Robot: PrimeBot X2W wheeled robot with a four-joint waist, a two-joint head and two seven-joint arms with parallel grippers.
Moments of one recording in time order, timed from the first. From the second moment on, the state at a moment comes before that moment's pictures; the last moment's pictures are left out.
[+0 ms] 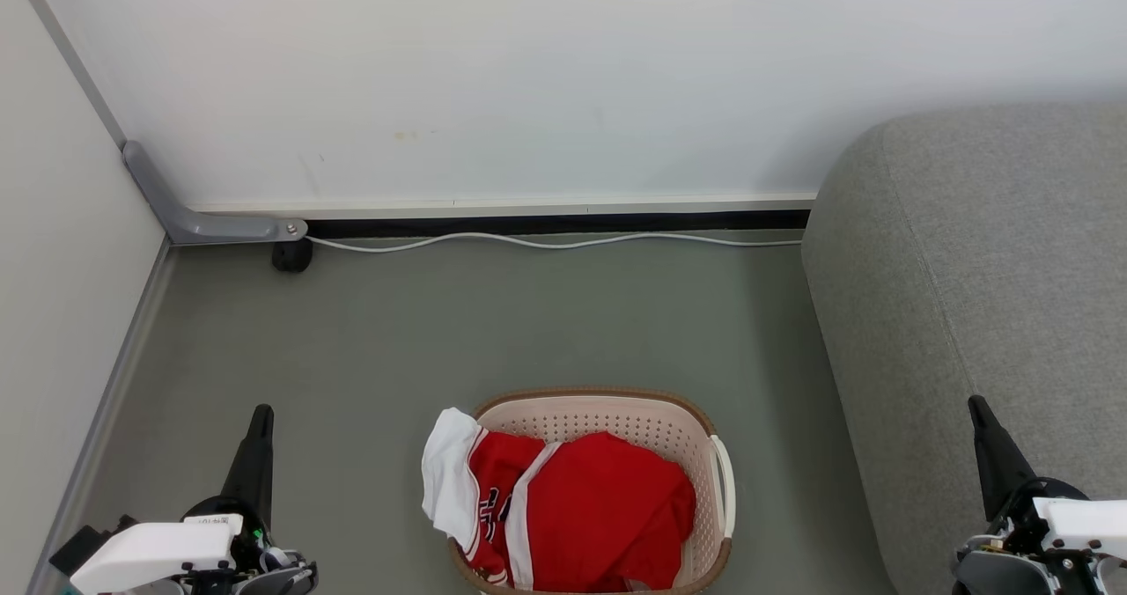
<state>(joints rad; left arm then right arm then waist) -0.05 0.04 0.08 0.27 -1.61 -0.12 0.11 -0.07 -0.04 -0.13 0.28 1.60 0.13 0.11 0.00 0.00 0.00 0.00</state>
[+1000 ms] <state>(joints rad) -0.05 0.04 0.08 0.27 -1.61 -0.12 0.11 -0.07 -0.04 -0.13 0.28 1.60 0.13 0.11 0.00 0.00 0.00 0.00</state>
